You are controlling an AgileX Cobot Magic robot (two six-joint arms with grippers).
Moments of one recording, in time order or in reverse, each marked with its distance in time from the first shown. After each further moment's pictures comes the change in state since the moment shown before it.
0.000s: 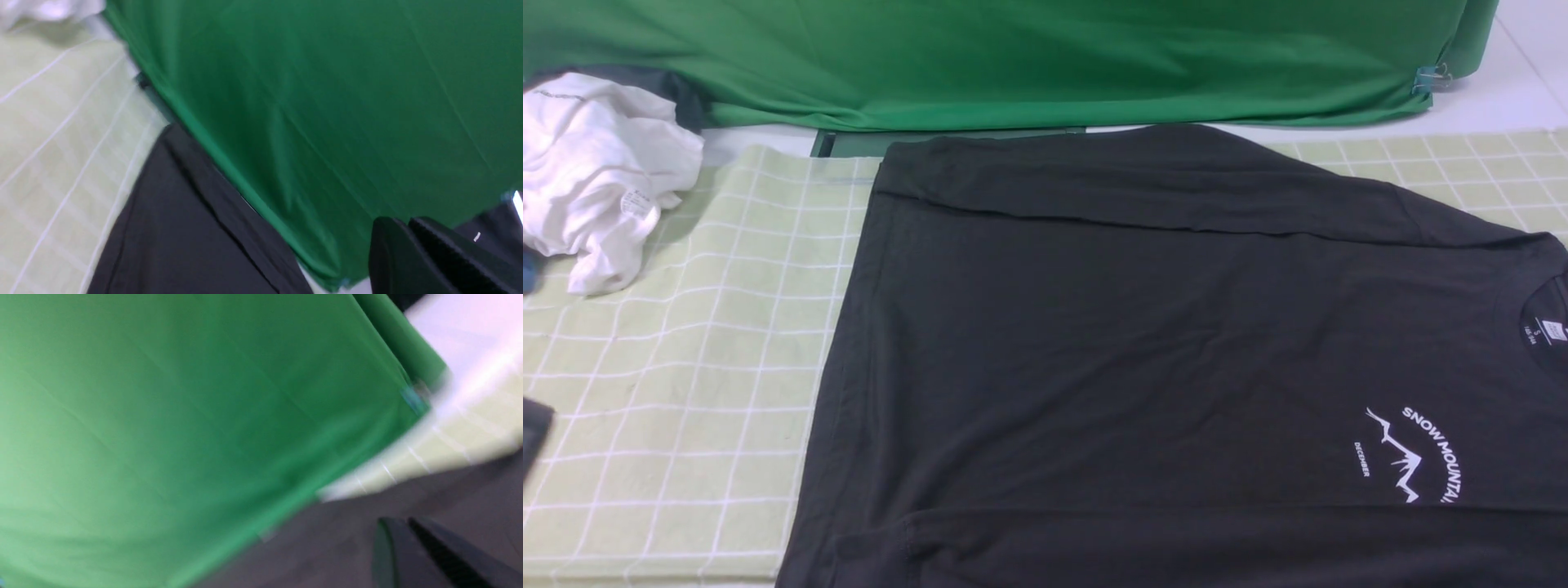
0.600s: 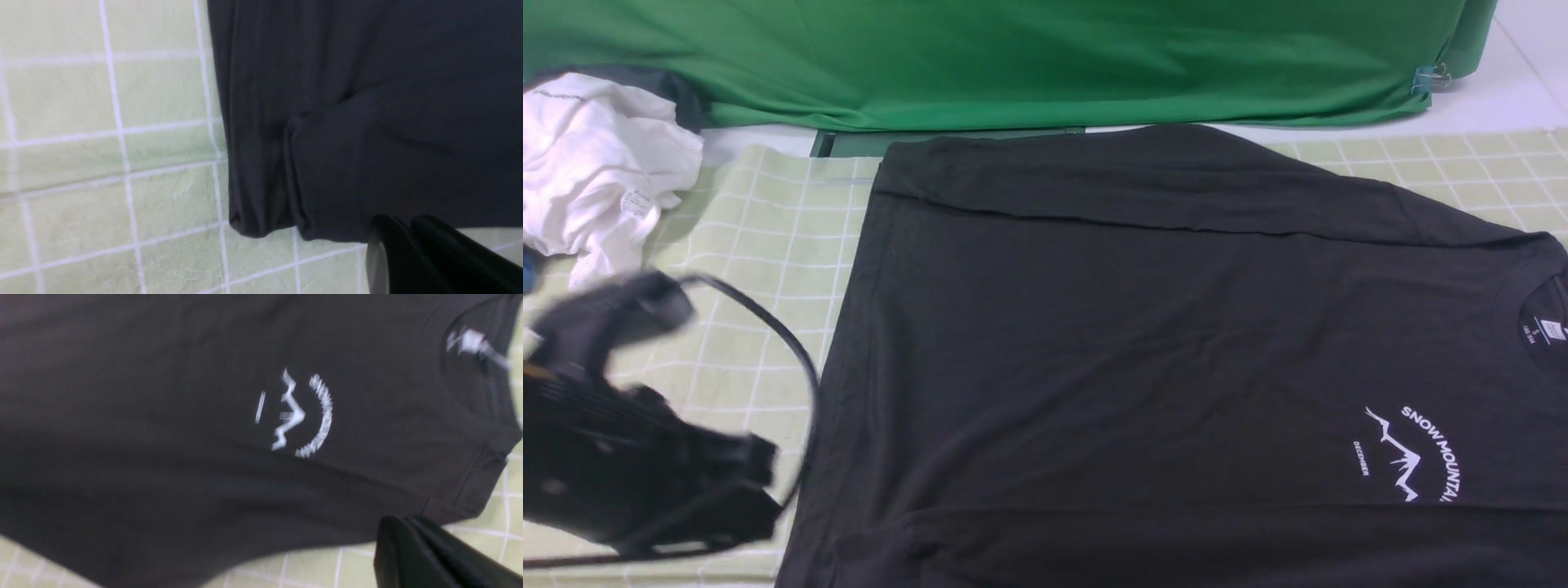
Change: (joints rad) right arm 0.032 0.711 -0.744 0.004 1.188 -0.685; left arm -0.097 1.077 -0.427 0.061 0.717 0.584
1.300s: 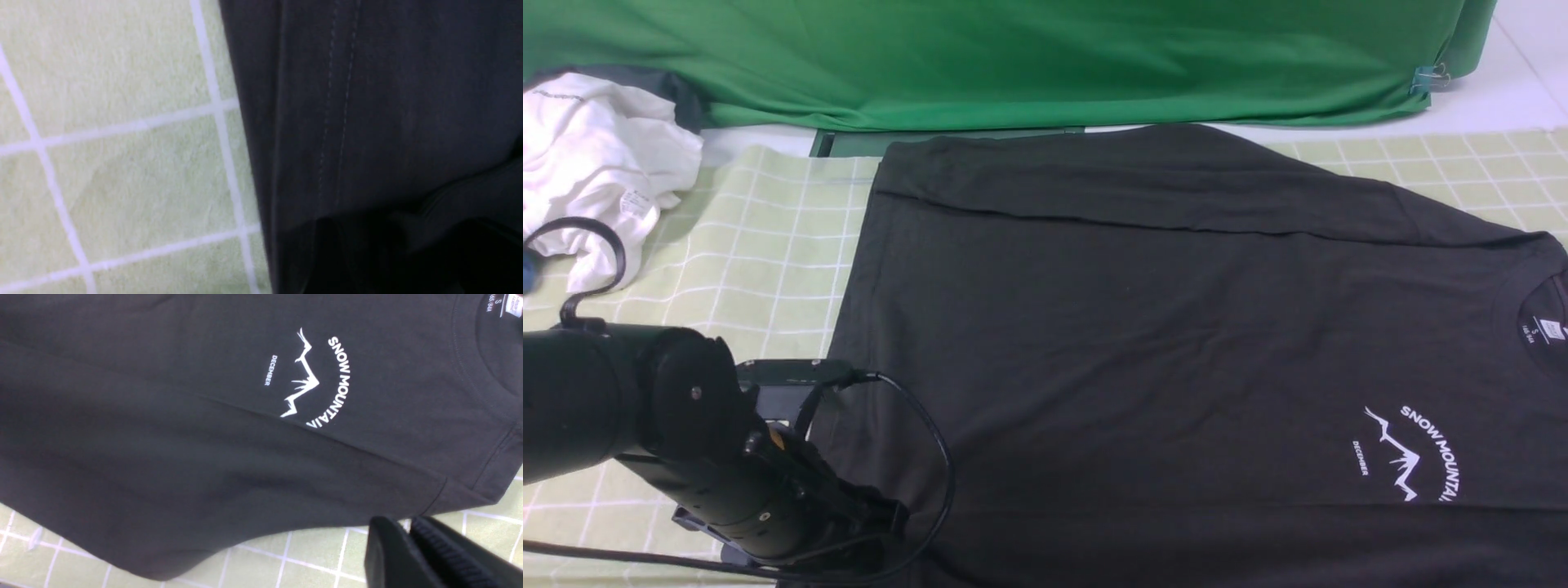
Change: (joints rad) right arm 0.000 0.055 0.000 0.010 0.010 -0.031; left arm -0.252 0.373 0.033 0.209 -0.370 -0.189
